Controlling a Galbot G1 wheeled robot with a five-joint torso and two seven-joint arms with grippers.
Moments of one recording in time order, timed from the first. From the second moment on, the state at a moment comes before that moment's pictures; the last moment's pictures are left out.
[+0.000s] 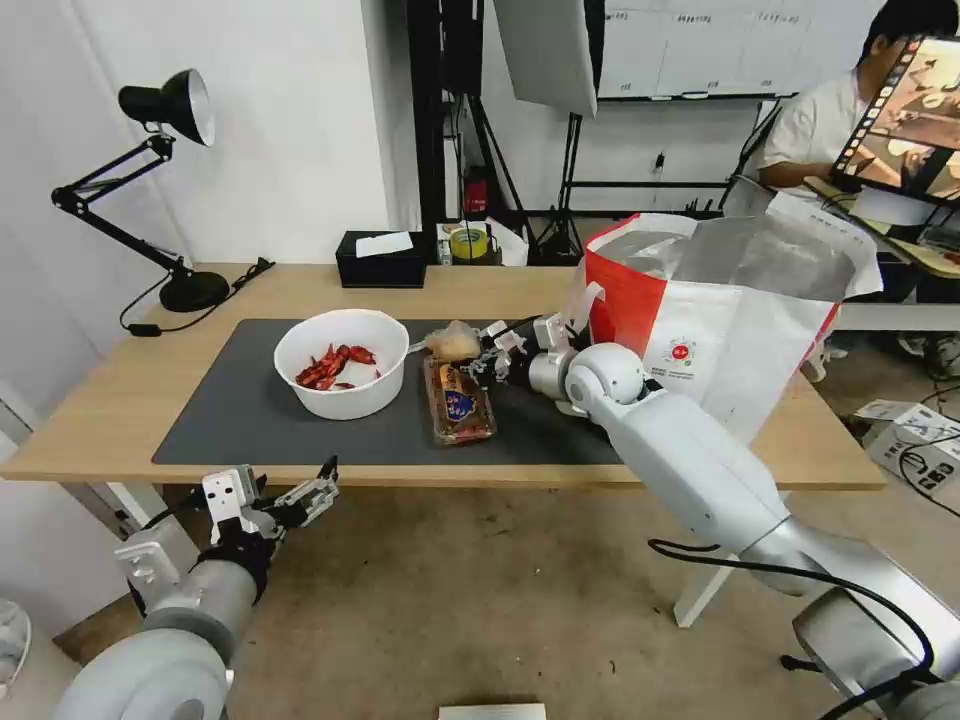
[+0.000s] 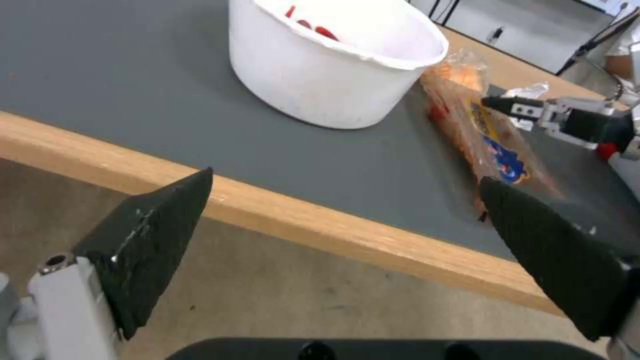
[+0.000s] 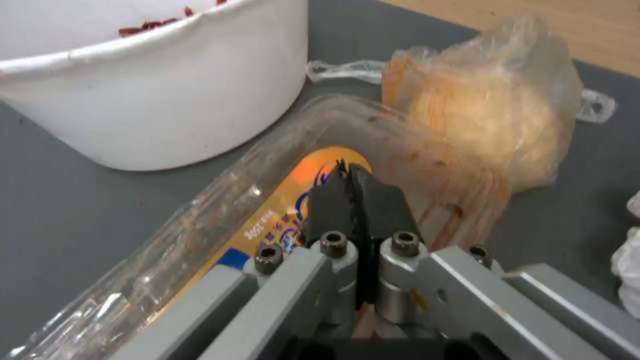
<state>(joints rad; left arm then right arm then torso) 1.60 -1.29 -0.64 -2.44 -0.77 0.58 -0.37 -0.32 1.19 -0.24 1.29 0.70 -0.55 -0.34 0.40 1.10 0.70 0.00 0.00</state>
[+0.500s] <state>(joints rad) 1.54 -1.24 -0.60 -2.40 -0.87 0.55 -0.36 -0.34 1.20 -0.24 1.29 0.70 -0.56 -0.31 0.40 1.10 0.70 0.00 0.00</state>
